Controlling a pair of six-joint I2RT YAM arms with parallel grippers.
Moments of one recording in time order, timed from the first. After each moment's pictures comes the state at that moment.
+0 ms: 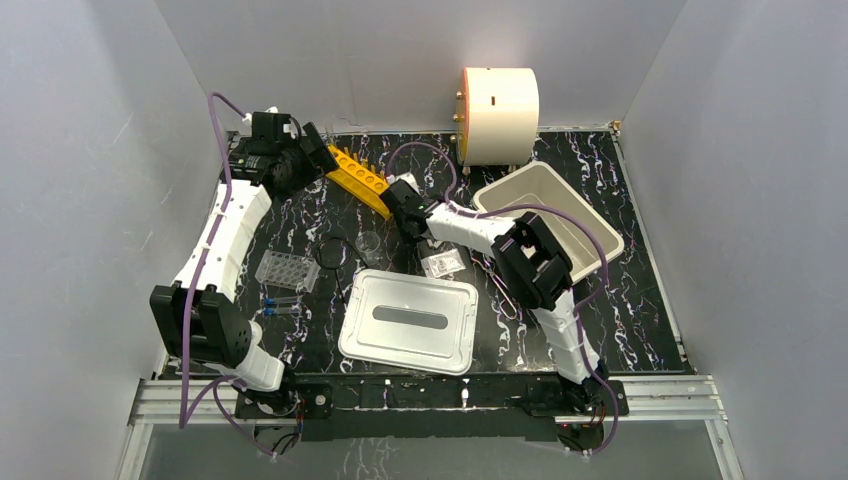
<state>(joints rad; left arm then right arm) -0.14 1.53 1.52 -0.74 -0.04 -0.61 0.85 2.21 1.69 -0.49 0.32 0.35</state>
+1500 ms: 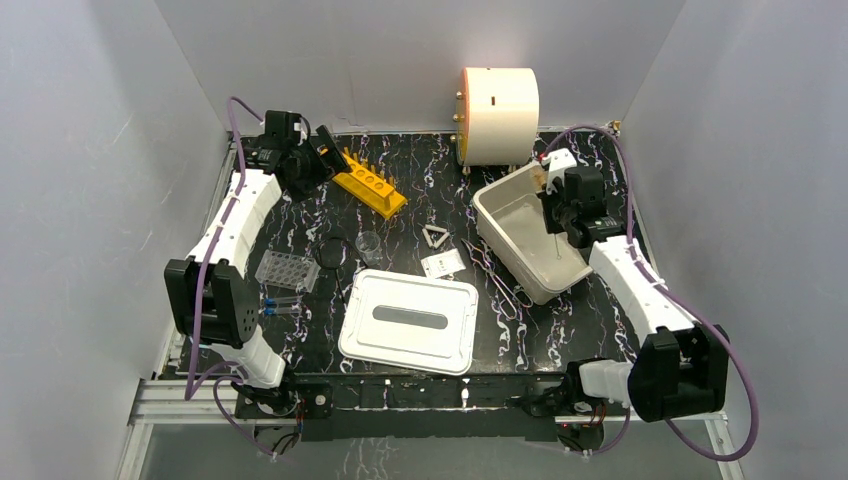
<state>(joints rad) -0.14 1.64 1.55 -0.72 0.10 -0.64 0.21 1.24 0.96 -0.36 0.05 -0.16</state>
